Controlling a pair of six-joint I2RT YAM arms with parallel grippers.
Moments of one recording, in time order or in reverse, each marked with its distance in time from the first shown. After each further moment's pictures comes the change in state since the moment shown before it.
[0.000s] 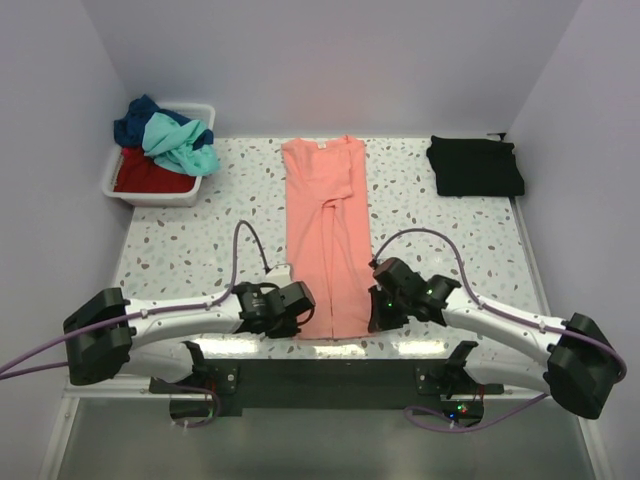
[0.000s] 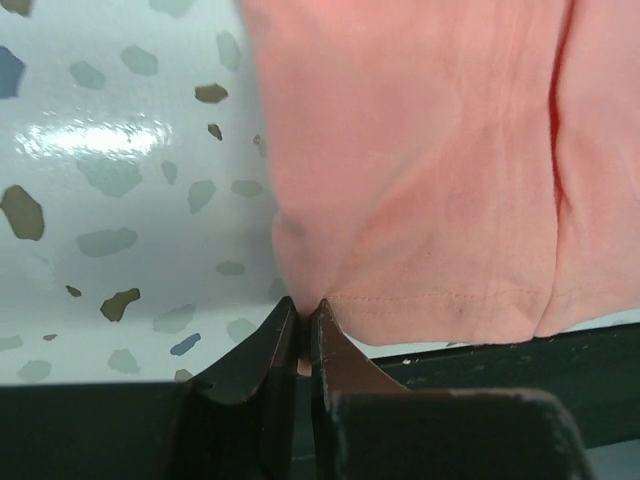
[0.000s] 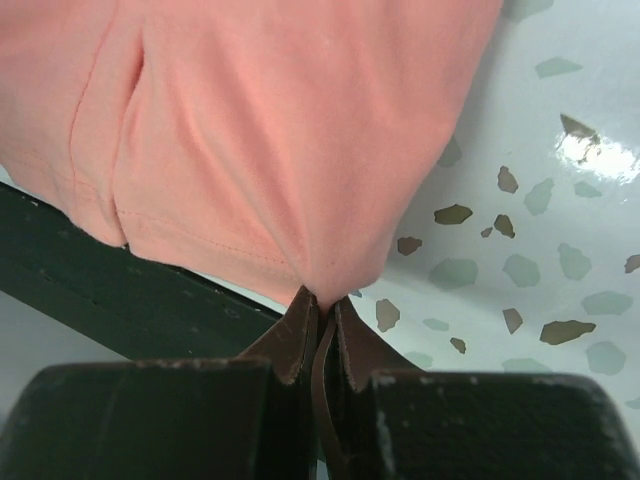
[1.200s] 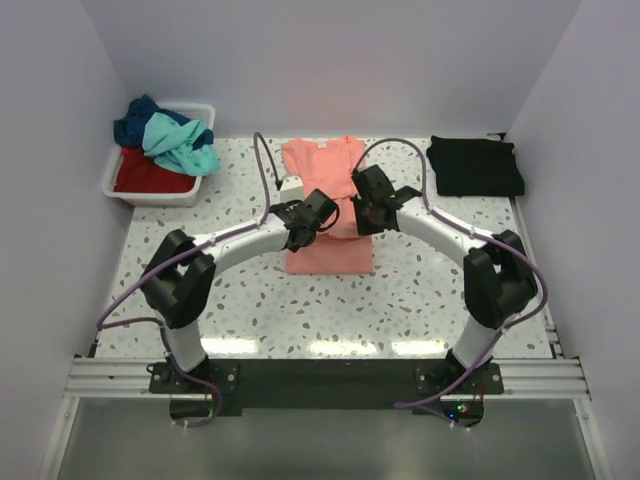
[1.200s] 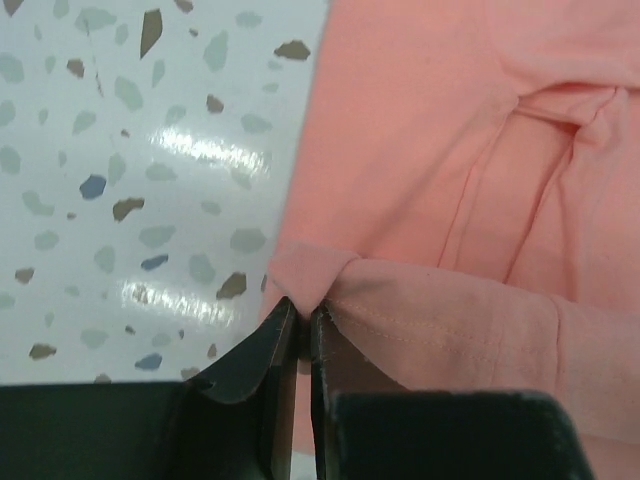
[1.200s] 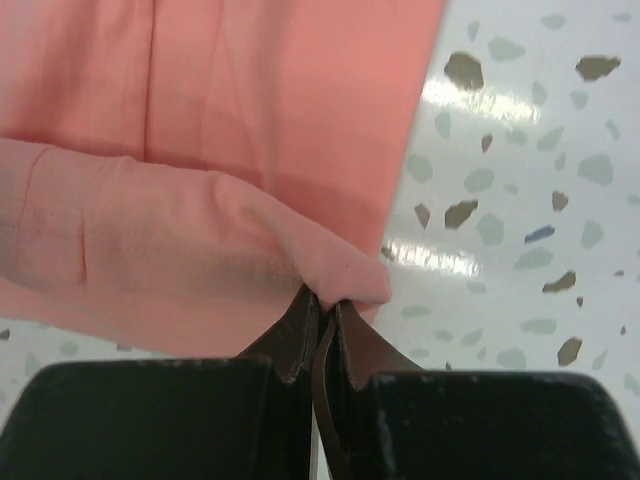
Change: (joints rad) left arm 0.373 0.497 0.603 0.038 -0.440 0.276; right arm -0.287 0.614 0.723 -0.003 0.262 -0.375
